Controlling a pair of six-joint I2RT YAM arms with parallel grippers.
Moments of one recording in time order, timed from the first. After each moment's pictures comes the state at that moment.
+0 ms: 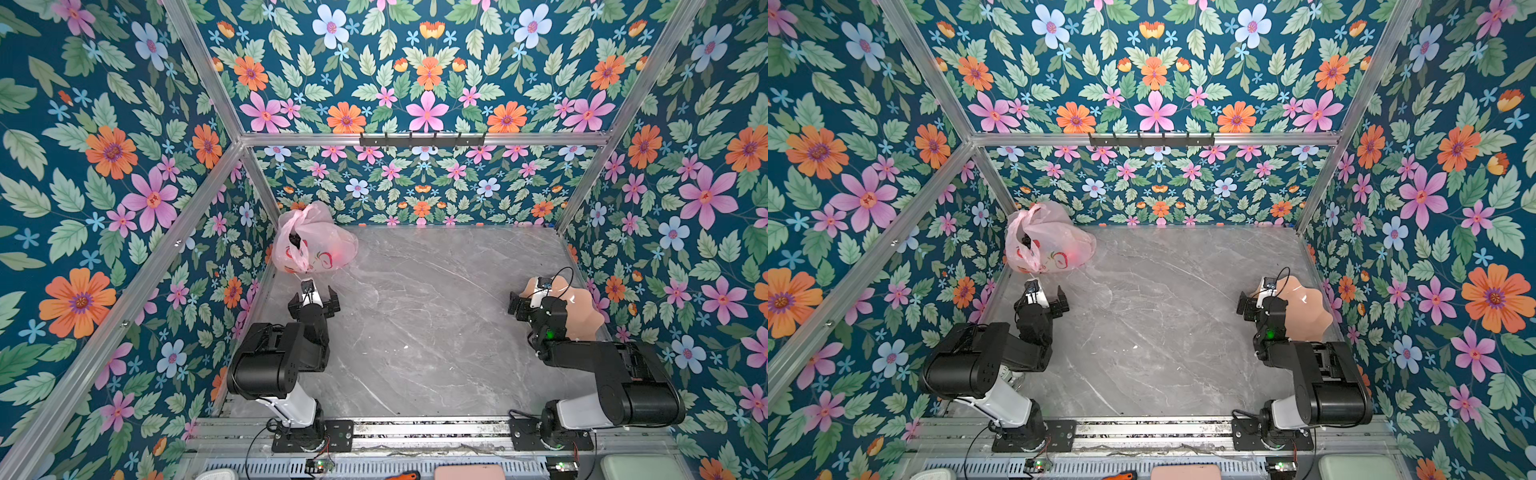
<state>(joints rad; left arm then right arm) -0.05 1.62 0.27 1.19 -0.33 -0.02 -0.02 1.44 0.31 0.74 0.06 0.09</state>
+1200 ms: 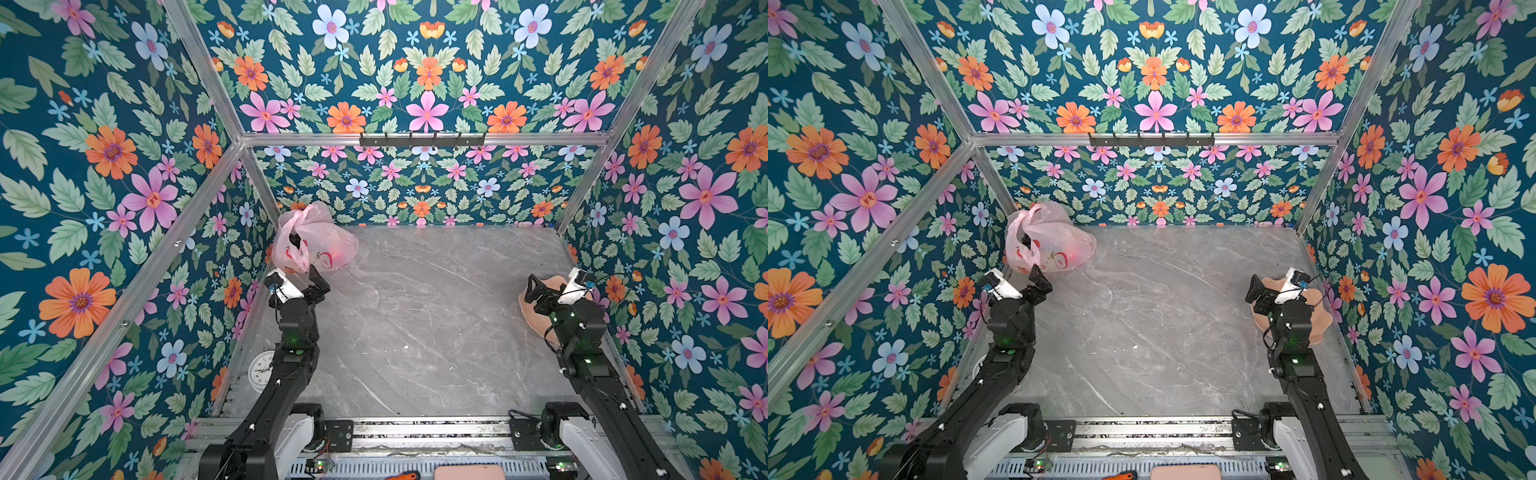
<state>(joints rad) -0.08 0.89 0.42 0.46 -0.40 -0.45 0.00 0.67 0.47 0.05 0.06 0.39</state>
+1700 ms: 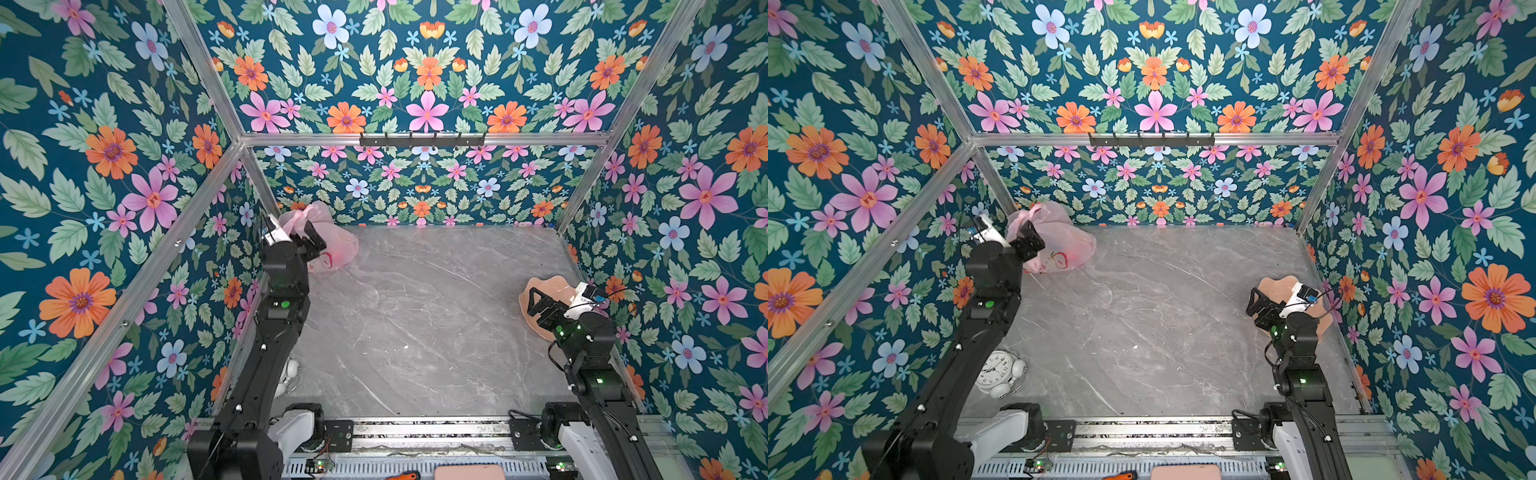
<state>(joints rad) -0.08 1.16 1.06 0.05 -0.31 -0.34 0.00 0.52 0.45 -0.18 -0.02 0.55</state>
